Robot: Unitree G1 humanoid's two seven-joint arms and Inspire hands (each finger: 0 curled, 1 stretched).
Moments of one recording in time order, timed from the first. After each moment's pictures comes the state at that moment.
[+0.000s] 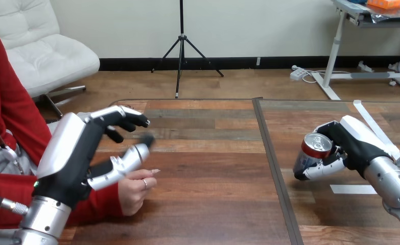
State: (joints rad) left arm 0.09 0.39 0.10 0.00 0.44 -0.47 -0.05; right arm -0.64 -0.56 0.23 1.22 -0.43 -0.47 -0.03
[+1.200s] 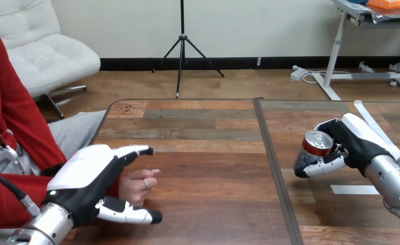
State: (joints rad) left arm 0.09 0.54 -0.02 -0.01 0.61 -0.30 -0.23; right arm -0.64 -0.56 0.22 1.21 -0.43 -0.47 -0.02
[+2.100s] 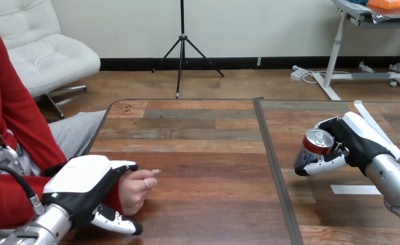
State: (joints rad) left arm 0.05 0.58 -0.09 0.05 0.81 -0.16 -0.21; right arm -0.64 -0.56 0.20 1.21 -0.43 -0.48 -0.02
